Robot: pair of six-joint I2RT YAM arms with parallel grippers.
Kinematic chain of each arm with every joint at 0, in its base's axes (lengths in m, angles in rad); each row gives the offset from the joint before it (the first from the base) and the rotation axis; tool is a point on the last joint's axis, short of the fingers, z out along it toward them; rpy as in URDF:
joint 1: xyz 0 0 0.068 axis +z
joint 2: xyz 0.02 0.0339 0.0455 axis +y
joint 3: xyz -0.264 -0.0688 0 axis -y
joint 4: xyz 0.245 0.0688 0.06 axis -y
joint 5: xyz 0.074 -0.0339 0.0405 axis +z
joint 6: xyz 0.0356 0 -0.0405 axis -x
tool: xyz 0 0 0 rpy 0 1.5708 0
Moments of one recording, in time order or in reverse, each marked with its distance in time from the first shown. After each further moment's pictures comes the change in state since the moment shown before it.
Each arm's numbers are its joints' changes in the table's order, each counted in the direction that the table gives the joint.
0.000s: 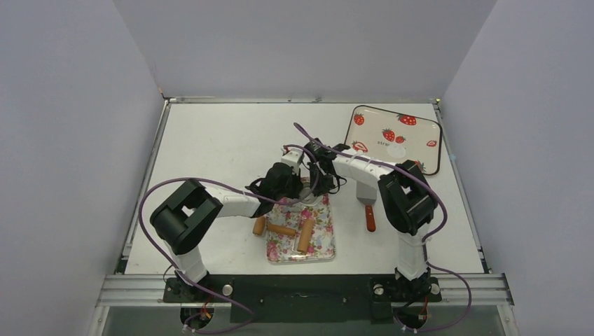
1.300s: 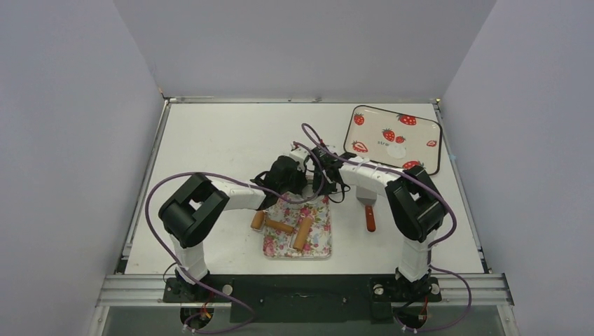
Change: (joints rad) left arm 0.015 0.050 0.071 -0.038 -0.031 -0.107; right arm 0.008 -0.056 -0.100 0.108 -0.017 -0.078
